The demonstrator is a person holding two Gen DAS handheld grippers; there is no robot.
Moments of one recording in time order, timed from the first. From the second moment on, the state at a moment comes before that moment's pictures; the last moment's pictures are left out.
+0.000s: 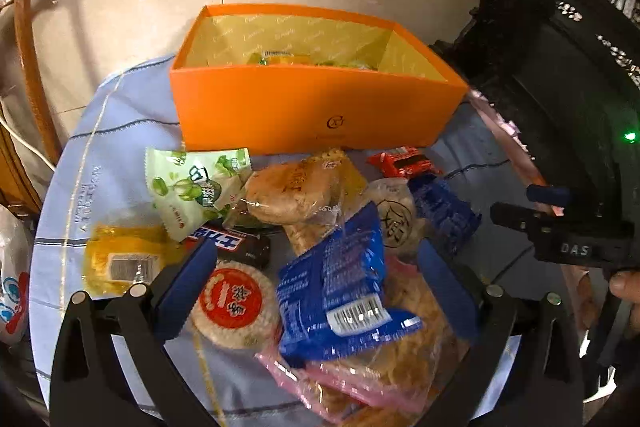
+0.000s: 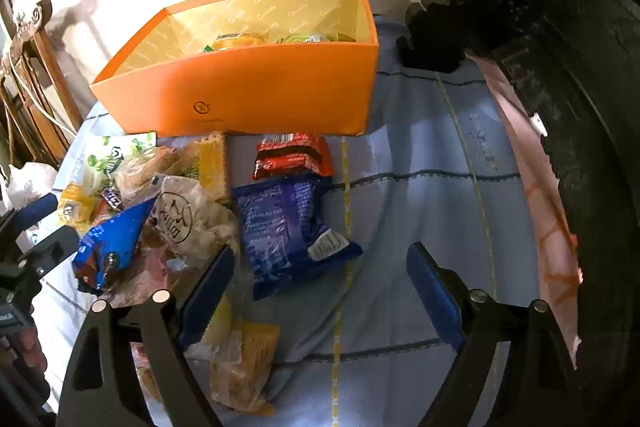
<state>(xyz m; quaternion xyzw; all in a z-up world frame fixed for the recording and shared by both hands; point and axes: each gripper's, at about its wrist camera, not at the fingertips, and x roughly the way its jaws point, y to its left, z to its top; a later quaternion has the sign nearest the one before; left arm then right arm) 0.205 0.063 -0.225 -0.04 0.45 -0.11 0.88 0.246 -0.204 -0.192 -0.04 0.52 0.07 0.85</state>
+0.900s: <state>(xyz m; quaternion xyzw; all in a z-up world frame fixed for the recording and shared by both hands) 0.181 0.085 -0.270 -0.05 0.47 -0.10 0.87 0.236 -0.195 -0.241 -0.03 0.54 0.11 0.84</state>
